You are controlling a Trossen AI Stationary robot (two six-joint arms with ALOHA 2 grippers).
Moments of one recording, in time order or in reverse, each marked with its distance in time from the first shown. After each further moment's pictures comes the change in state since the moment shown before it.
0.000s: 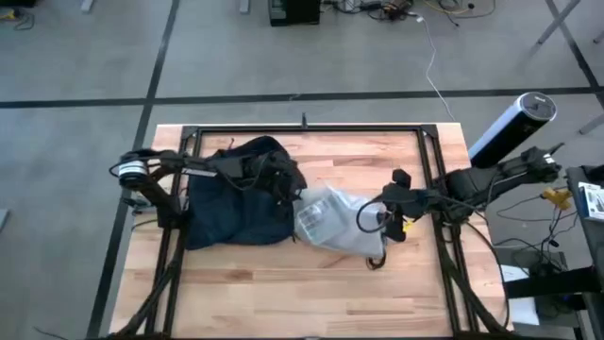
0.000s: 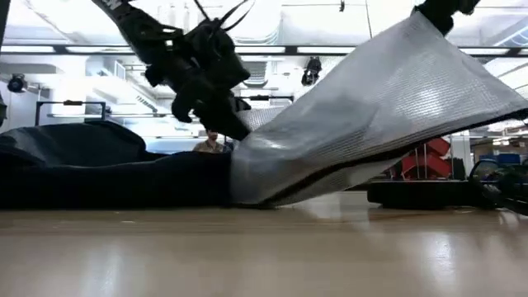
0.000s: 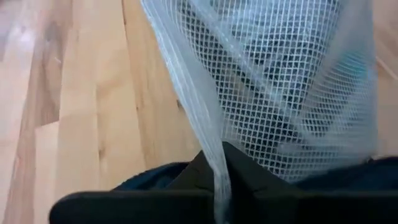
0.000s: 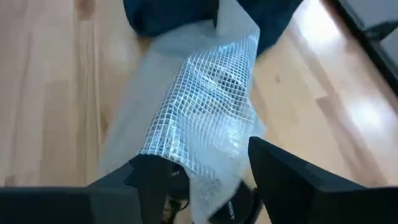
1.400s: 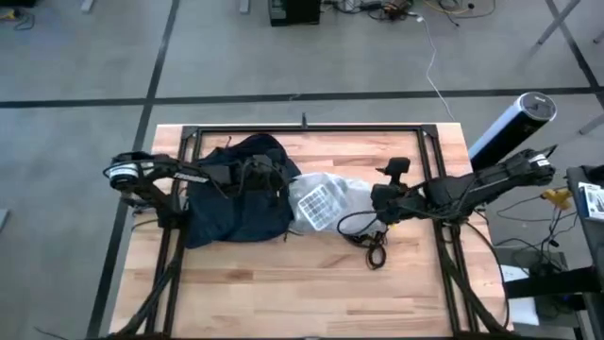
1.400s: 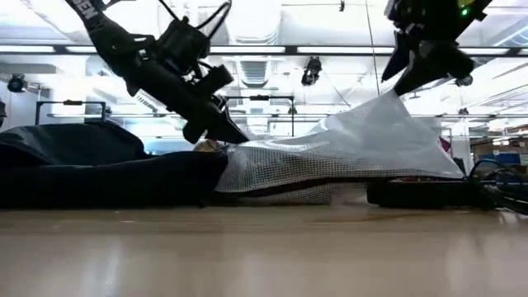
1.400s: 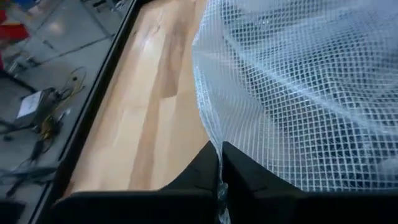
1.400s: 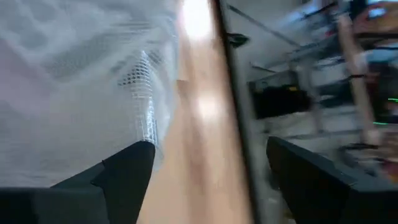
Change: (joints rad) left arm -0.005 -0.061 -0.169 0.285 -0.400 -0.026; right arm -0.056 0.148 -0.084 -0.062 0.551 -0.415
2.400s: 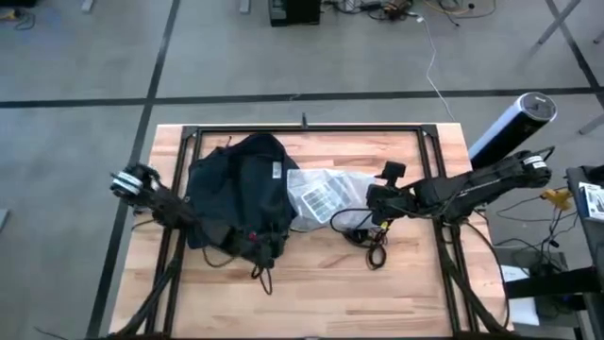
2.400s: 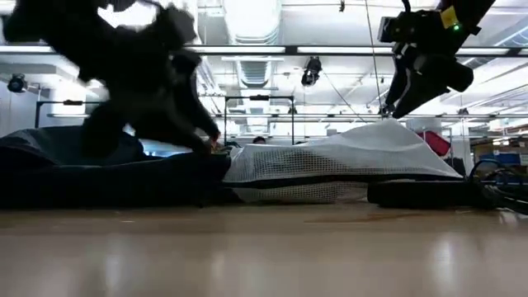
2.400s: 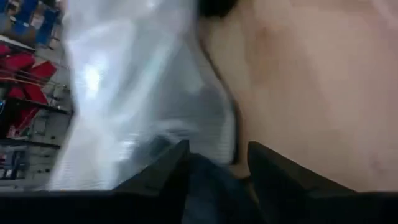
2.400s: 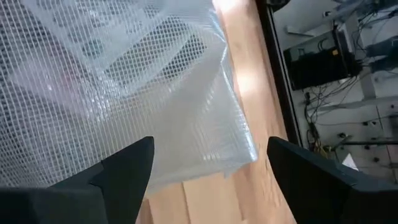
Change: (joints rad) left arm -0.687 0.133 0.070 -0.250 -0.627 -0.177; right arm -0.057 0.058 -0.018 0.023 -0.210 0.176
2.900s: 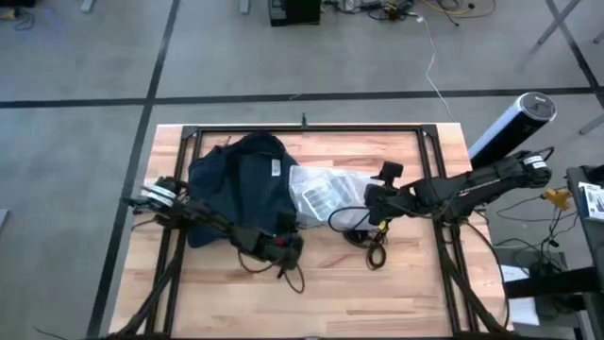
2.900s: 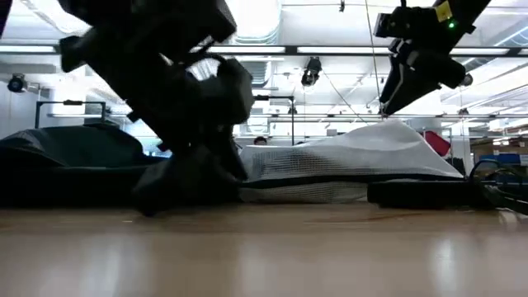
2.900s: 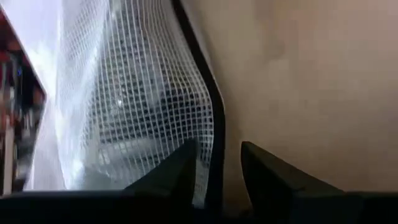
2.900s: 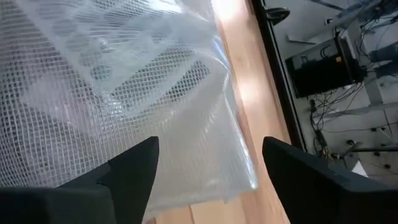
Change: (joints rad) left arm 0.089 0.271 0.280 -0.282 -0.060 -0.053; right arm -0.001 0.000 -0.003 0.060 -0.008 -0.017
